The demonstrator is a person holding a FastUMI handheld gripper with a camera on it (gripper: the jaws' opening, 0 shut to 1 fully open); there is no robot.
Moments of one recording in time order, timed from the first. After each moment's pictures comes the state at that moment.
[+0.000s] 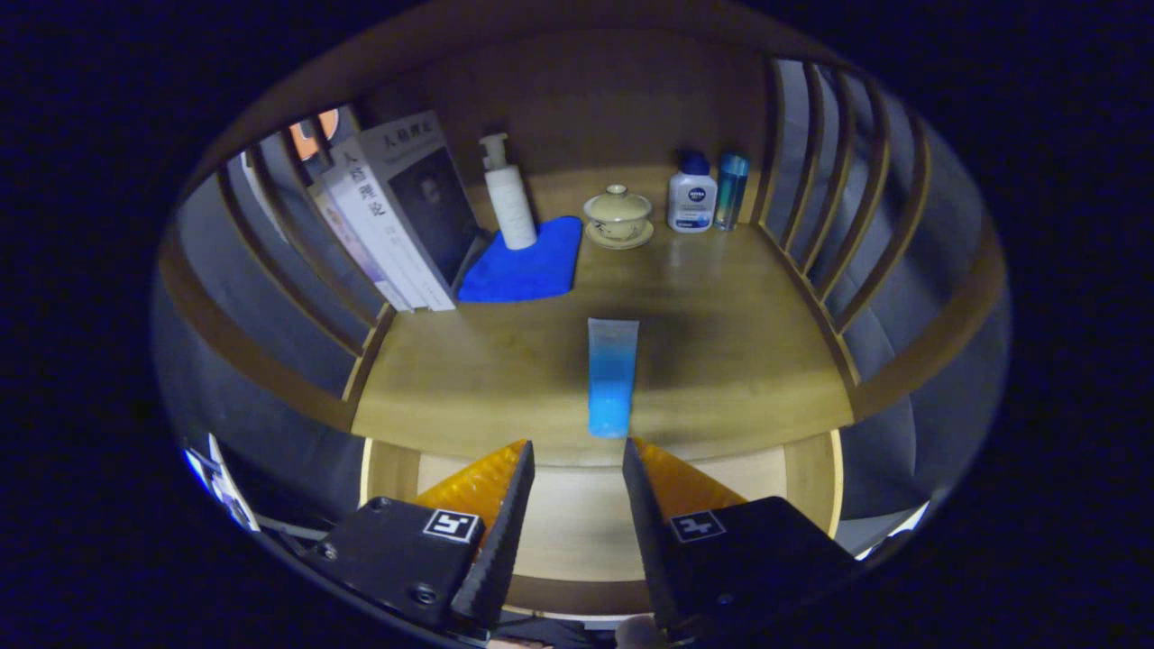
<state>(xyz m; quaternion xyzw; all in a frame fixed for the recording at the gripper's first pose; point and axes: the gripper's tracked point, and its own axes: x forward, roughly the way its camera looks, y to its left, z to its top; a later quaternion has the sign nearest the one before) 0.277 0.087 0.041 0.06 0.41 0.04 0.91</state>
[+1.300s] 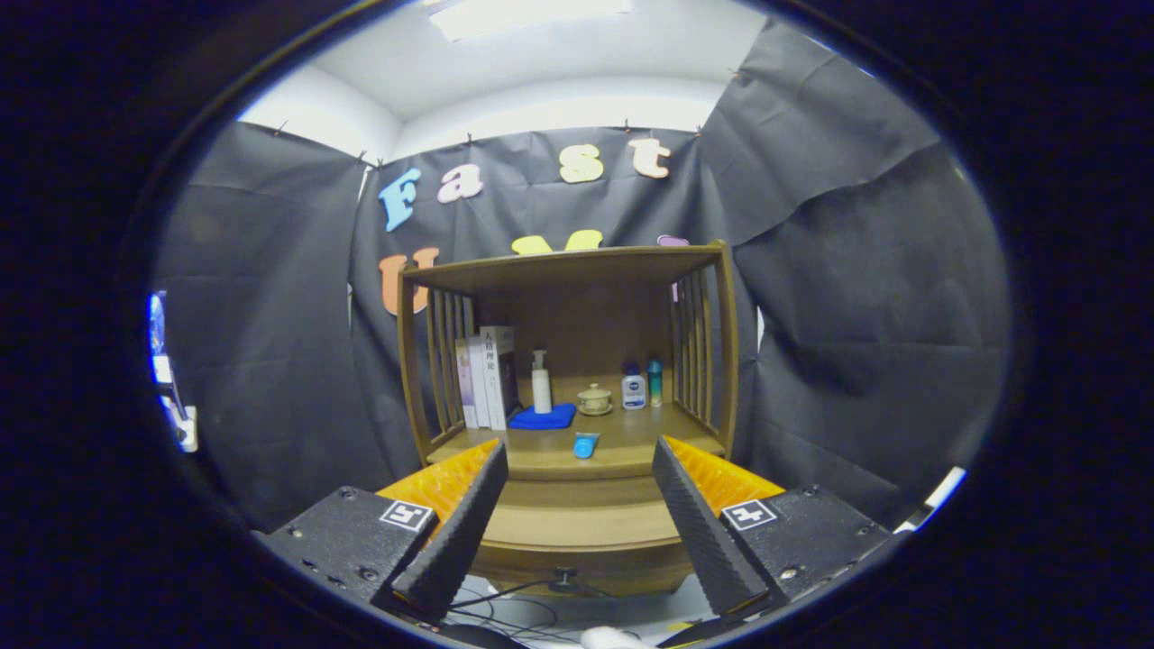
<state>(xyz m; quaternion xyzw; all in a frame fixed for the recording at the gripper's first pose) -0.002 0.042 0.091 0.06 -0.04 0.05 1.00</state>
